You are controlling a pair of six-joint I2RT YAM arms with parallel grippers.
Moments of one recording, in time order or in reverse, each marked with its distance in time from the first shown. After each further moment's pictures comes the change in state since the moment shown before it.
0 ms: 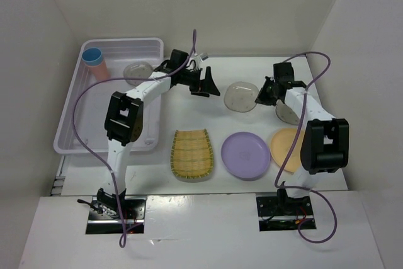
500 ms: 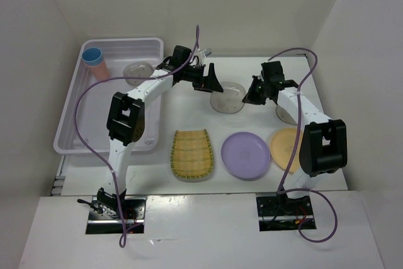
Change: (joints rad) left arm -0.038 0.025 0.091 -0.008 0.004 0.013; right arm 0.111 -0.027 0.015 0.002 -0.083 -0.003
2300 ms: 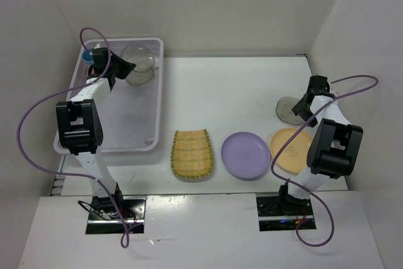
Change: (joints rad) left arm 0.548 -0.342 -0.514 0.388 -0.647 -0.497; right arm -0.457 -0.008 -0.112 -0.068 0.470 0.010
